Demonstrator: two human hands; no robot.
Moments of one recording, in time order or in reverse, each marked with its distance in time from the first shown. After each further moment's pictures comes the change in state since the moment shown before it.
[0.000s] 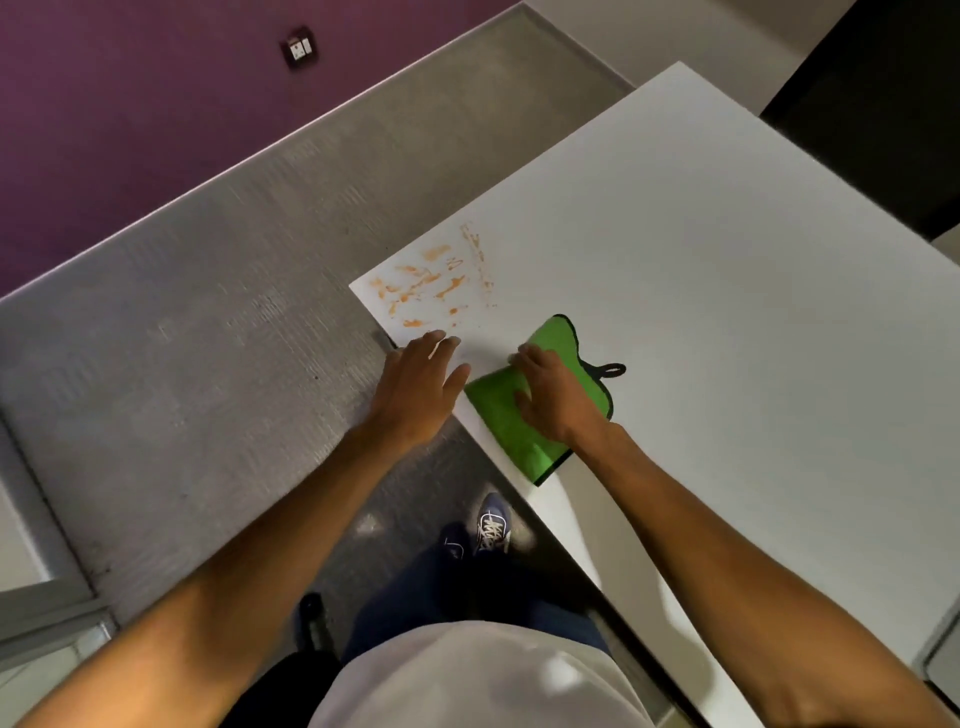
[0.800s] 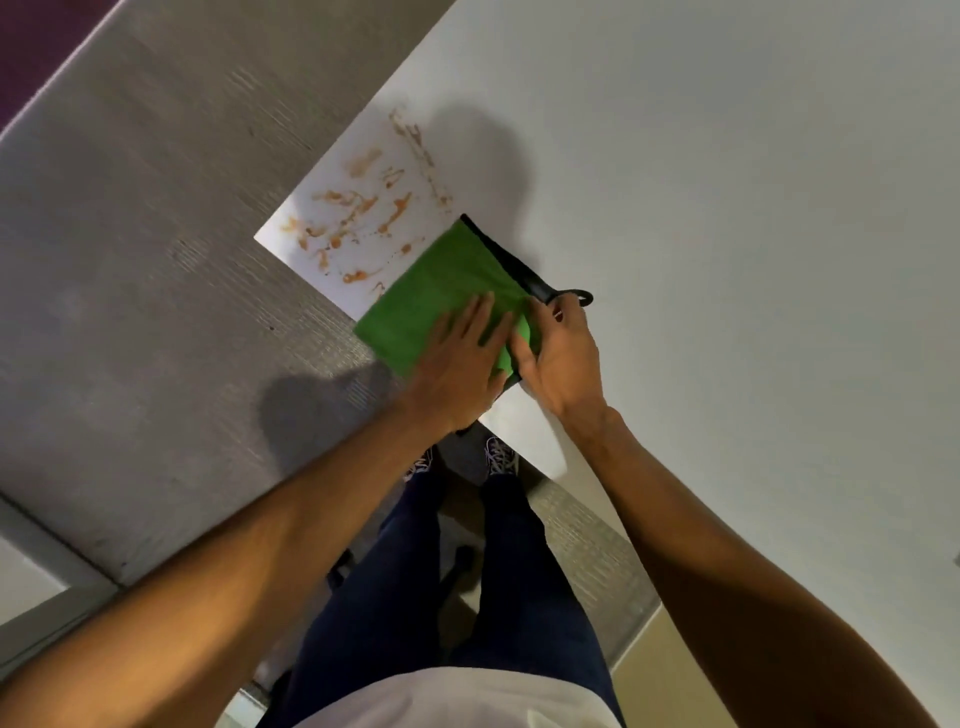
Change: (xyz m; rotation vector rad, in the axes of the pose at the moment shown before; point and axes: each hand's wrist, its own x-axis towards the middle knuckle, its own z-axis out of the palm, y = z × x) left_hand 0.071 -0.001 0.119 0.255 -0.371 0.362; right_hand 0.045 0.048 0.090 0.169 0.379 0.307
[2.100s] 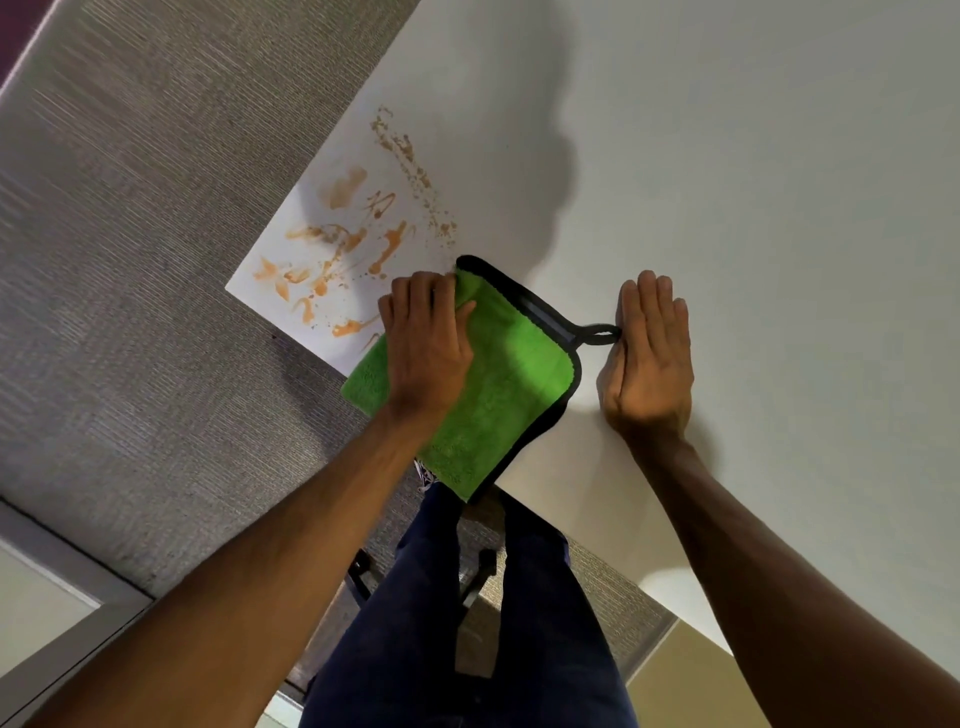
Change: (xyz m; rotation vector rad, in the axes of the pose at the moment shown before) left_hand 0.080 -0.066 0.008 -0.176 0.698 -0.291; right_hand 0.044 0.090 0.033 -0.159 0.436 -0.144
